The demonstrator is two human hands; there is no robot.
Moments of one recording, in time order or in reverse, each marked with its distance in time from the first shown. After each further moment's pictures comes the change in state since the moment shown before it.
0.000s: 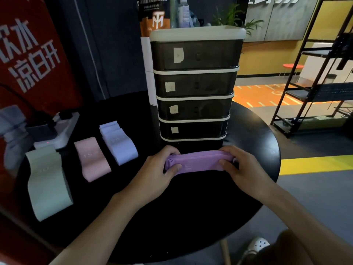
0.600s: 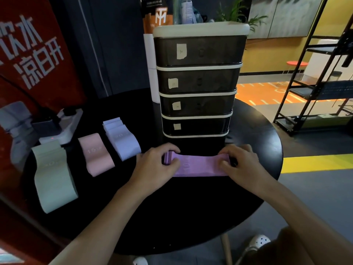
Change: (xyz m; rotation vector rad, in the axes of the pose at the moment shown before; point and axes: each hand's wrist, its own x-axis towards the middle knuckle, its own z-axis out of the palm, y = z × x) left_hand -0.002 -0.002 -0.001 0.112 0.086 -0.146; right_hand 0.003 0.001 0.006 -0.193 -0.059 0.101
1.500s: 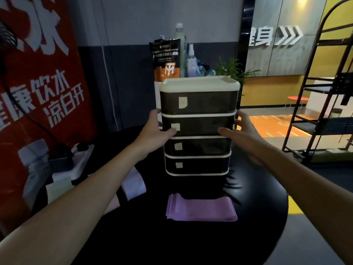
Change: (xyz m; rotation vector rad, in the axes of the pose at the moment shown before) left_hand 0.130 0.054 -0.091 -0.311 0.137 -0.042; right_hand 0.129 -0.053 -0.085 0.692 0.234 0.034
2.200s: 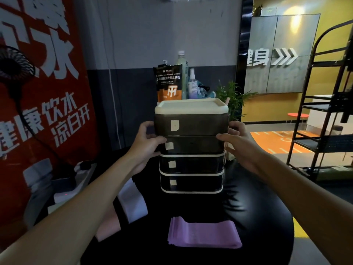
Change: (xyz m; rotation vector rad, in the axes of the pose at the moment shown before) left_hand 0.006 0.010 -0.026 -0.400 0.041 -0.064; right_hand 0.014 -0.034 0.007 0.304 -0.068 0.053
